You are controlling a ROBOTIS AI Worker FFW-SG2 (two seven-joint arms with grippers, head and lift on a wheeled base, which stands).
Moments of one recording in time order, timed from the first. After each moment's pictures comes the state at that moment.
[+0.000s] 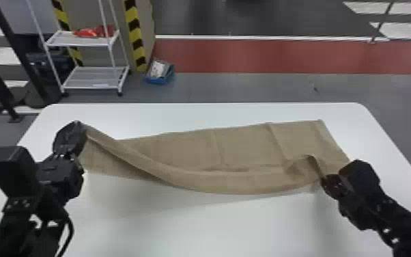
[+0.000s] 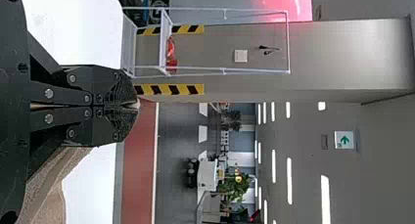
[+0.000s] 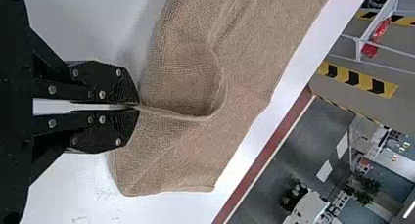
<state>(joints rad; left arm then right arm) 0.41 0.19 0.08 -2.14 0.19 0.18 0.16 0.23 -0.05 -0.16 -1.91 0.67 0.43 0.62</state>
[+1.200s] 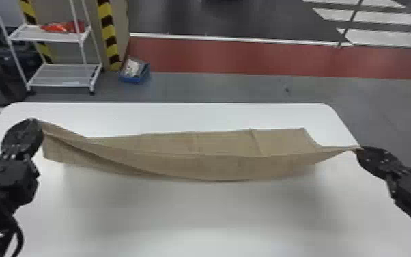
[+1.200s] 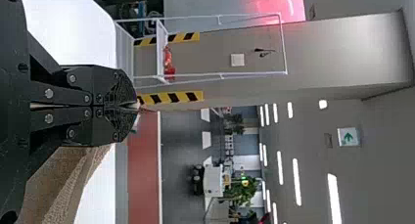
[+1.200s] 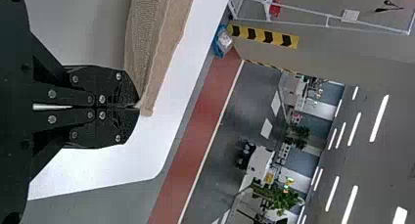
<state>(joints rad) 0.44 0.19 0.11 -2.26 0.13 0.31 0.16 0.29 -0.01 -0.55 -2.18 0.32 0.39 0.84</state>
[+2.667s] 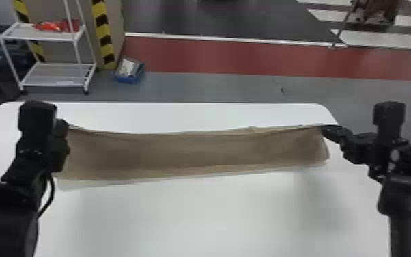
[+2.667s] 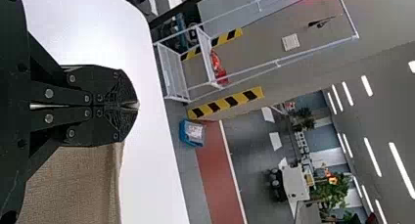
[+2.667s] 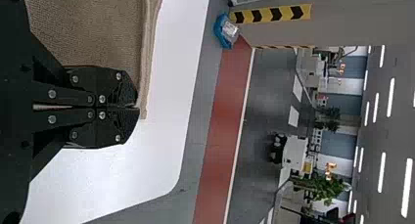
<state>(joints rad) 0.04 0.18 -0.04 -1.93 -0.11 0.66 0.14 -0.23 -0.08 -0.49 -1.54 0.40 0.45 0.75</state>
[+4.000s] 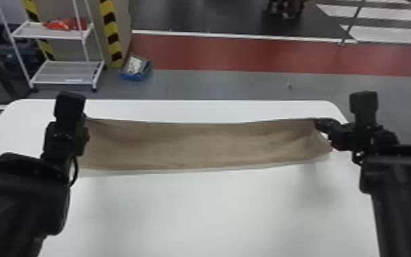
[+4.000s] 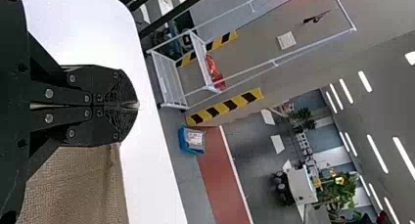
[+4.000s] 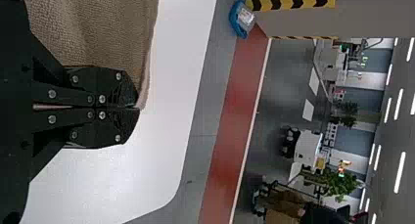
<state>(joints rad) -0.13 0.17 -0.09 -1.66 -0.16 0.56 0.17 -0.39 -0.11 -0.39 -1.22 0.45 0.37 0.58</state>
